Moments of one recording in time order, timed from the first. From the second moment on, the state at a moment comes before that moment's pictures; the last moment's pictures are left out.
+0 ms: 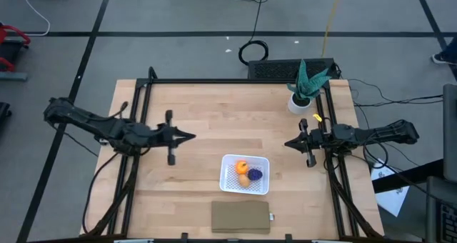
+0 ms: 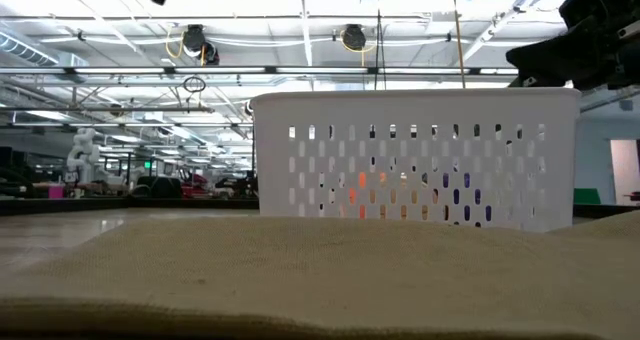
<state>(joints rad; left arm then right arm) -0.32 0.85 0.71 -0.13 -0.45 0.07 0.13 0.16 0.02 0.16 0.03 0.04</state>
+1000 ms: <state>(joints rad) -0.05 0.45 0.20 0.23 -0.13 0.14 0.13 0.16 0.02 0.18 0.03 0.03</state>
